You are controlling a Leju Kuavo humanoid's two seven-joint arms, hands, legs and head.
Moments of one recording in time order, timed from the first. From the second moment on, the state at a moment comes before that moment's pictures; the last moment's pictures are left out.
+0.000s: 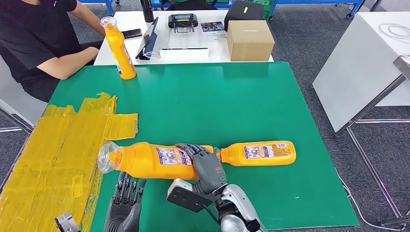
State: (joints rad) left arm 0.45 -0.36 -0.10 -1.71 0.34 -0.33 -0.39; right arm -0.05 0.12 0.61 -1.52 0.78 -0.10 -0.01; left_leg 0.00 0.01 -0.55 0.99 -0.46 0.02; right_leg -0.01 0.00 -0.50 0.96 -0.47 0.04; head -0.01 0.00
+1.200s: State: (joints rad) left arm 0.41 -0.36 -0.07 -1.66 0.34 -0.28 -0.47; right arm -0.19 0.20 0.82 -1.22 0.76 -0.02 -0.06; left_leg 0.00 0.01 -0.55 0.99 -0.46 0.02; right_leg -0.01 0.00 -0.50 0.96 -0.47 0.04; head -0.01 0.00
